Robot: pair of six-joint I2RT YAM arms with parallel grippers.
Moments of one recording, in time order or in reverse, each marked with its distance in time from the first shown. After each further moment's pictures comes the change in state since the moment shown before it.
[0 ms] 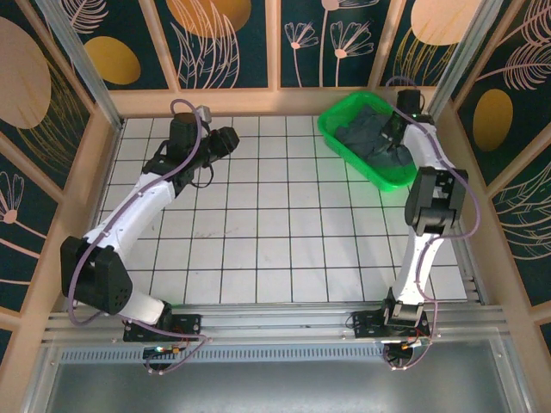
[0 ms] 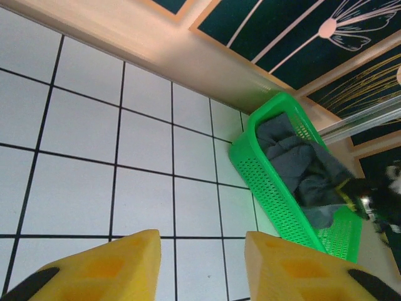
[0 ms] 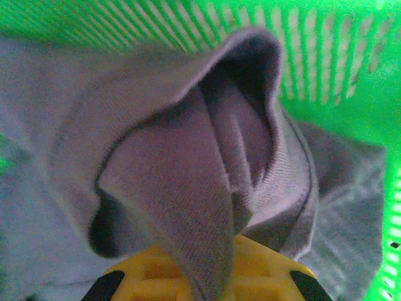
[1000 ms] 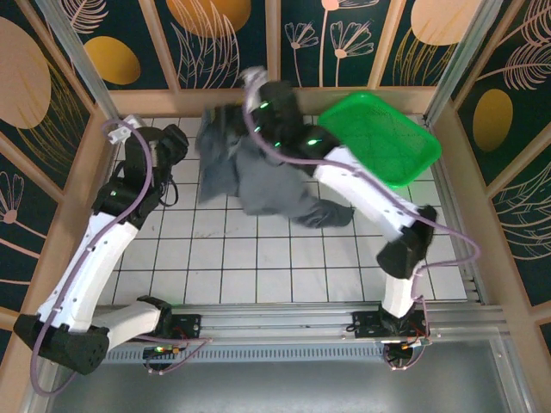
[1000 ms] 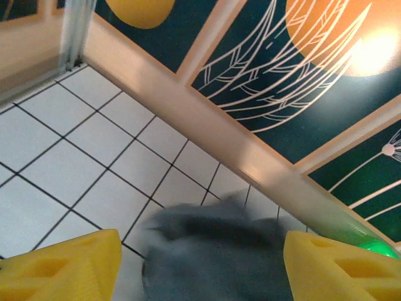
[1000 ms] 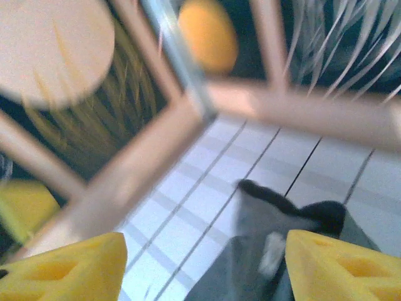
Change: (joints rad) left arm 0.000 -0.391 0.000 -0.354 -0.618 -0.080; right arm 0.939 -0.169 0.105 0.221 -0.195 -0.177
